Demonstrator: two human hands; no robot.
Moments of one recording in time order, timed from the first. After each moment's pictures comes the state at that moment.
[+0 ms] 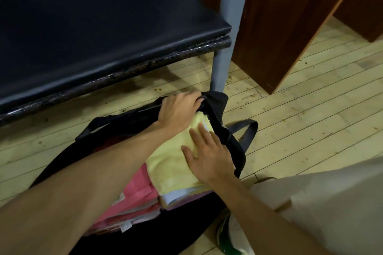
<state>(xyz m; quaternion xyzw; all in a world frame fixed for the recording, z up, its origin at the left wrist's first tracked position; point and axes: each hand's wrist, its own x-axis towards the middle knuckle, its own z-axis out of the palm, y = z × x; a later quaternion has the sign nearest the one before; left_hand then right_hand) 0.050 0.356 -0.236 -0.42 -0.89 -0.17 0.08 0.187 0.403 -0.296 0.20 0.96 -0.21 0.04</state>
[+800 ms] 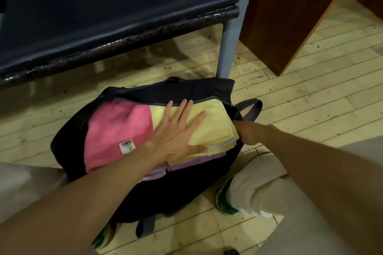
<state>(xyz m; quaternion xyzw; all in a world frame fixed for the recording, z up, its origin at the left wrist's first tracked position) 0.146 0.268 -0.262 -0.49 -0.86 0.11 -0.07 0.216 0.513 -0.320 0.03 0.91 -0.16 0.37</state>
